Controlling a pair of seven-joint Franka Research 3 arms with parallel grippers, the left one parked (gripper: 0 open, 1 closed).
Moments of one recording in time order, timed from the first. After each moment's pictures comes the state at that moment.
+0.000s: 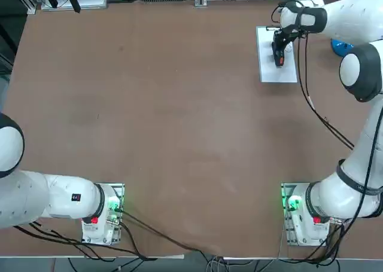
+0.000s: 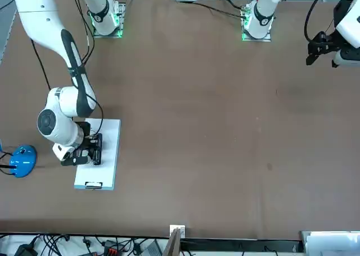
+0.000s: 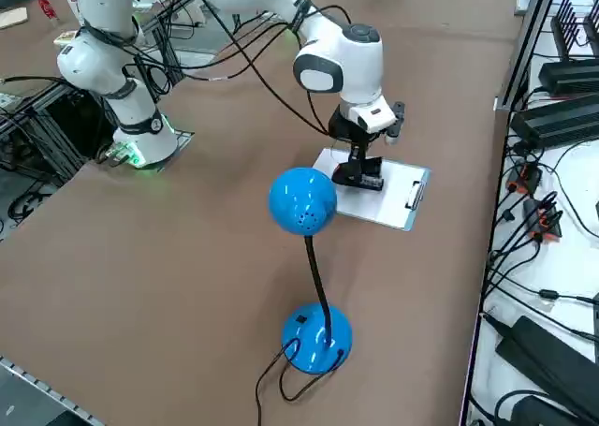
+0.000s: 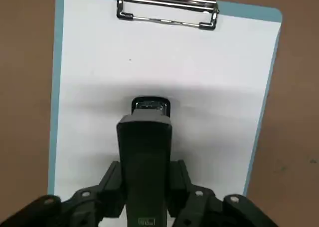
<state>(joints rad) 0.09 0.61 -0.02 -1.72 0.02 2.34 -0.04</state>
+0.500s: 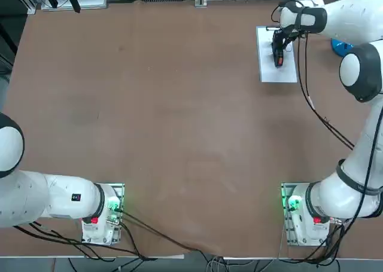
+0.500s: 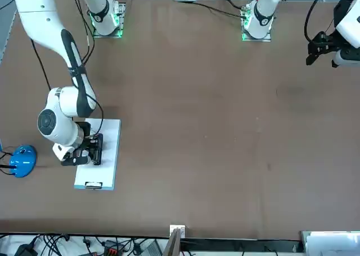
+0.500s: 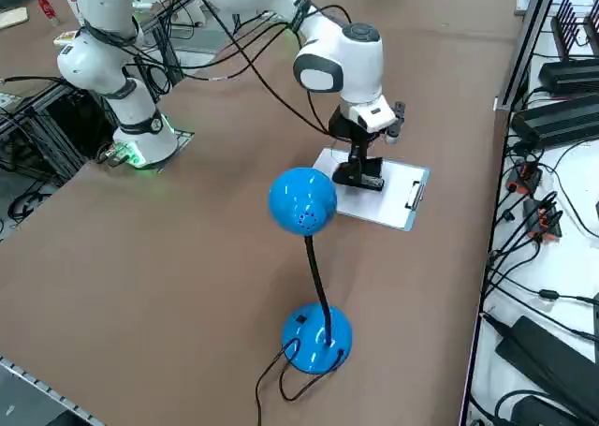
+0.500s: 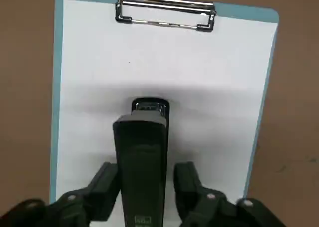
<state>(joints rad) 0.09 0.61 -0.02 -1.72 0.02 2.35 -0.01</state>
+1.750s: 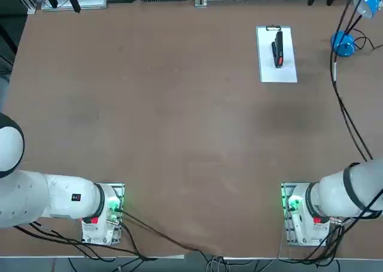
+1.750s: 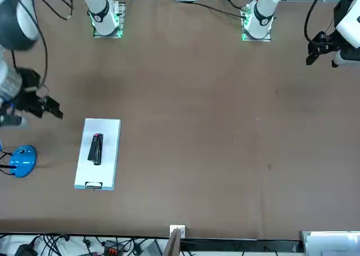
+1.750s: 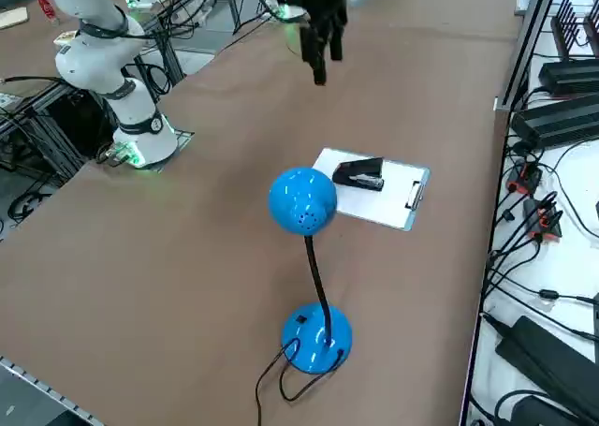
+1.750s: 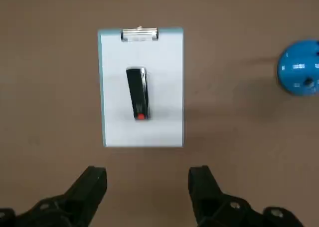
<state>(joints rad) 0.02 0.12 -0.03 -1.60 0.02 1.73 0.04</state>
